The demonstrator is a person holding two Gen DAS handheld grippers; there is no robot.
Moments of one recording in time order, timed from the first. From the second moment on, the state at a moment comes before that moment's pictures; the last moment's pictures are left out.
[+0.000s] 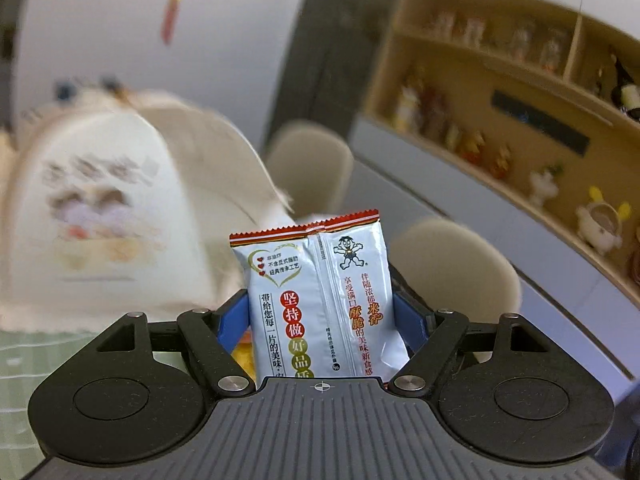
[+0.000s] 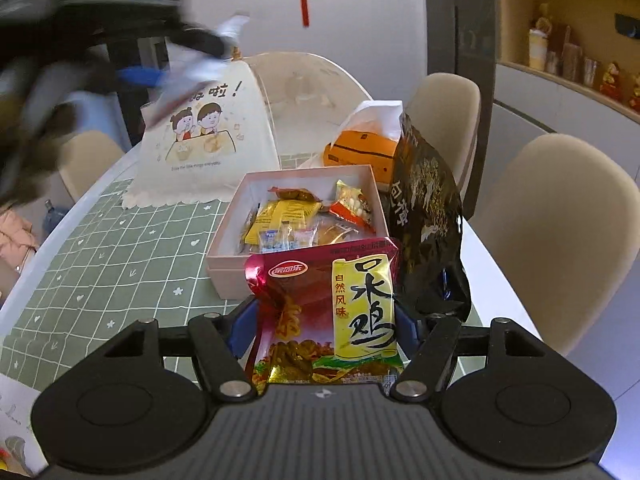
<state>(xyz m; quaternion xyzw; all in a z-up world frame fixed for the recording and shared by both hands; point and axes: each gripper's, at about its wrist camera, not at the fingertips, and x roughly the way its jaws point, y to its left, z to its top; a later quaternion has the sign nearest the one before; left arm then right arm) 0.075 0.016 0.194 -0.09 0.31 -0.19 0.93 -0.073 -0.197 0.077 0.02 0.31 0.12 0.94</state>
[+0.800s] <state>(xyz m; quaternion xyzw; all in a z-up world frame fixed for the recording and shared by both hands) 0.133 0.019 0.088 -0.21 0.34 -0.13 0.91 -0.066 -0.193 0.032 0.01 0.37 0.12 0.92</state>
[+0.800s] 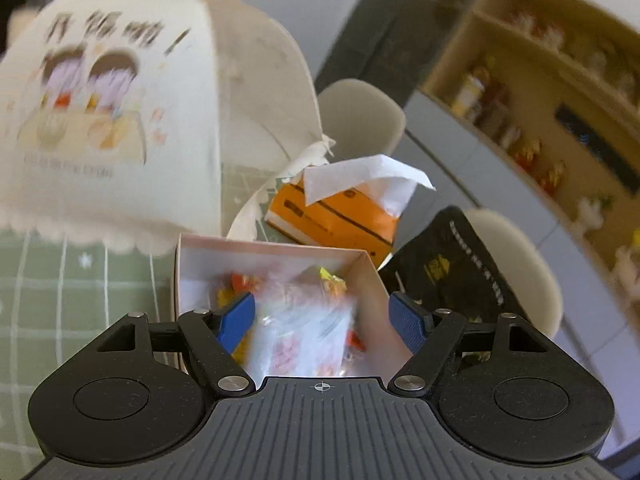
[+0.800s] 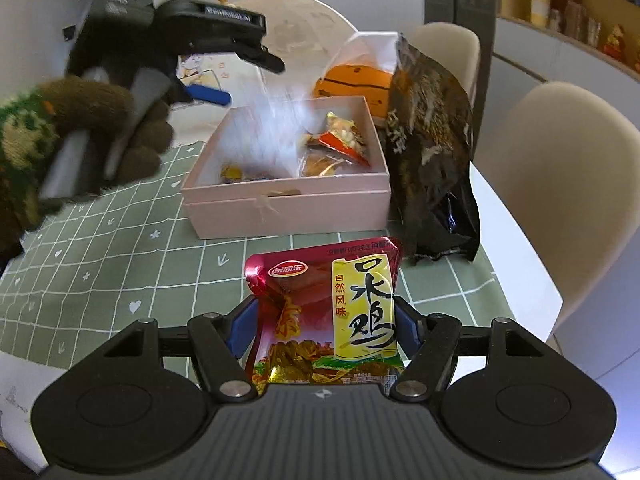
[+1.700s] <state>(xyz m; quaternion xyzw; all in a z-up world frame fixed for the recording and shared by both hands) -0.016 0.020 0.099 -0.04 0.41 -0.06 0.91 0.116 -0.143 0.151 0.02 0.30 0.15 0.94</state>
